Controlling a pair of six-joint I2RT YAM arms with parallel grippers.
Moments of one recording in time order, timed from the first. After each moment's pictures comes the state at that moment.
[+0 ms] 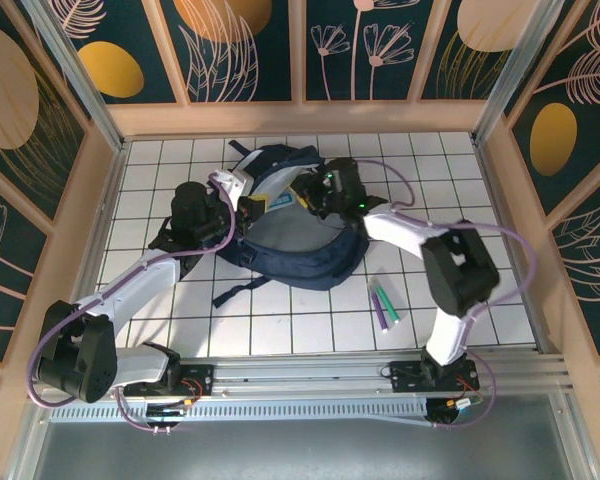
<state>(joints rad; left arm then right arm) -0.39 1.29 0.77 0.27 0.49 -0.02 0.57 1.76 1.17 0.12 -0.29 1.22</state>
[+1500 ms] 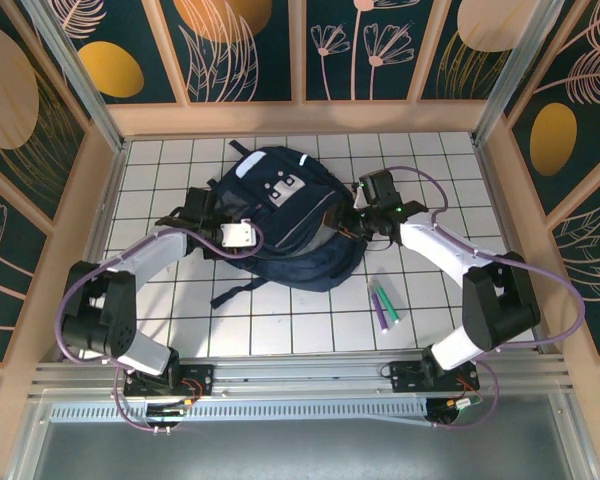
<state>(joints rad) -0.29 1.55 0.91 -0.40 0.20 1.20 0.45 1.53 1.04 -0.37 -0.40 0.73</state>
